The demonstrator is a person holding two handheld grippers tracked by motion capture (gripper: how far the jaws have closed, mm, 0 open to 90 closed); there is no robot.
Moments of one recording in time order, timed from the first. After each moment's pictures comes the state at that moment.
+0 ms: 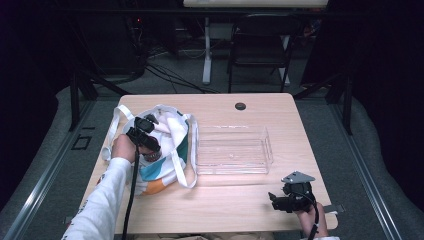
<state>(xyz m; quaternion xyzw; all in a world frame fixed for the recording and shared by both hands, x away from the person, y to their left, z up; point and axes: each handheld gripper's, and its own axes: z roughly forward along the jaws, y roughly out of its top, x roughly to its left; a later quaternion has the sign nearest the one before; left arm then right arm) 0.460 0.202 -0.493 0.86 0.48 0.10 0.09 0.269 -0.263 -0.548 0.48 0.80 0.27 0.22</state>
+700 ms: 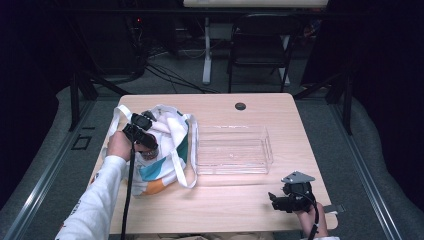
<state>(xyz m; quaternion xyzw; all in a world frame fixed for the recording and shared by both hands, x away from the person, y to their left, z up) 0.453 0.205 -0.468 0.87 0.47 0.11 0.09 0.269 -0.263 -0.548 0.48 0.81 0.27 0.22</state>
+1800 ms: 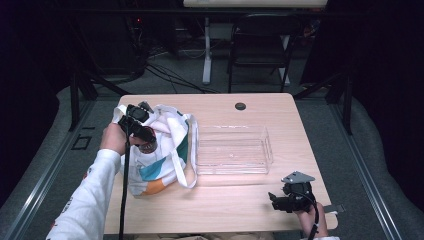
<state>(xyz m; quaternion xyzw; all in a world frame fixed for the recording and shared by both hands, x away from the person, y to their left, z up) 0.450 0.205 -0.430 0.87 0.46 0.11 0.11 0.269 -0.263 -0.548 0.48 0.80 0.27 0.22</state>
